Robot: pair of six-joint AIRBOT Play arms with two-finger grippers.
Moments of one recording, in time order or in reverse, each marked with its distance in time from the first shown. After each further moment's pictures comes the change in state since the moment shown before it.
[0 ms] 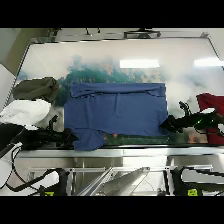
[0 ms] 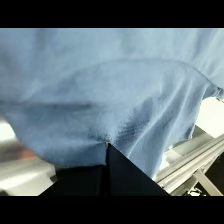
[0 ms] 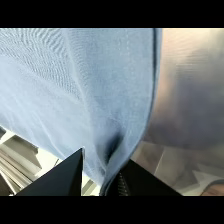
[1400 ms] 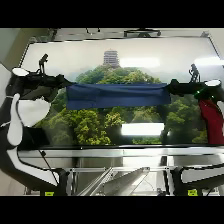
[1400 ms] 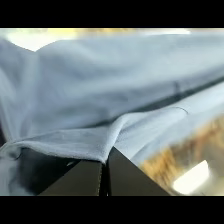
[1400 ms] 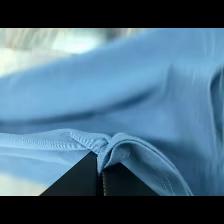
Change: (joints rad) left arm -0.209 -0.499 1.172 -0.052 -0.056 -0.030; right arm 0.129 -0.161 0.533 0.260 -0.300 -0.002
